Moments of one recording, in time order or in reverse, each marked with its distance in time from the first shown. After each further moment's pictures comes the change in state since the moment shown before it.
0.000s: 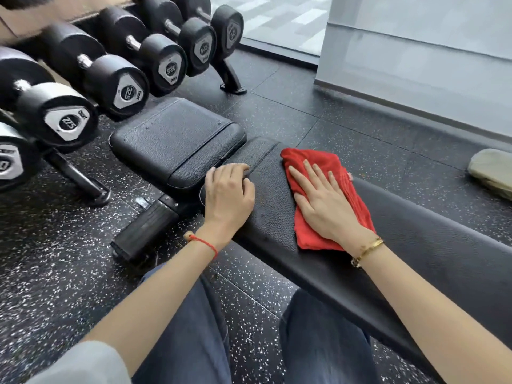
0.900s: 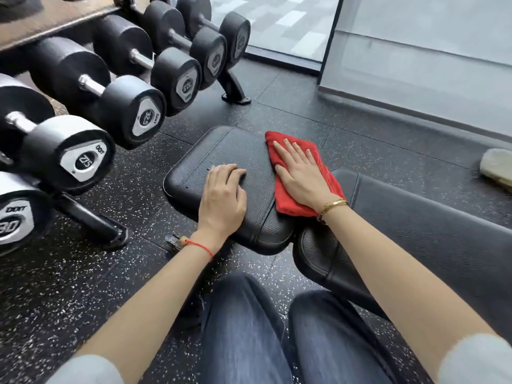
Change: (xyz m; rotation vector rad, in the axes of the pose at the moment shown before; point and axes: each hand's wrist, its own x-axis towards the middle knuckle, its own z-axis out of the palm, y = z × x) left_hand 0.120 -0.213 -0.035 -0.122 -0.065 0.189; right_hand 0.230 -0.150 0.061 0.073 0.028 0.152
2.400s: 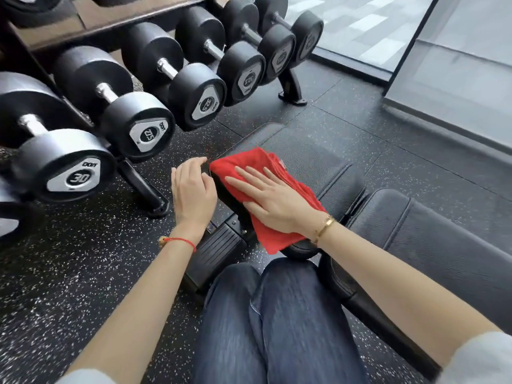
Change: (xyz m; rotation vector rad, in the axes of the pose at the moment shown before) left_hand -0.031 -0.069 -0.059 0.040 0.283 -0.472; right_hand -0.011 -0.096 0.037 -0.077 -0.199 -0.719
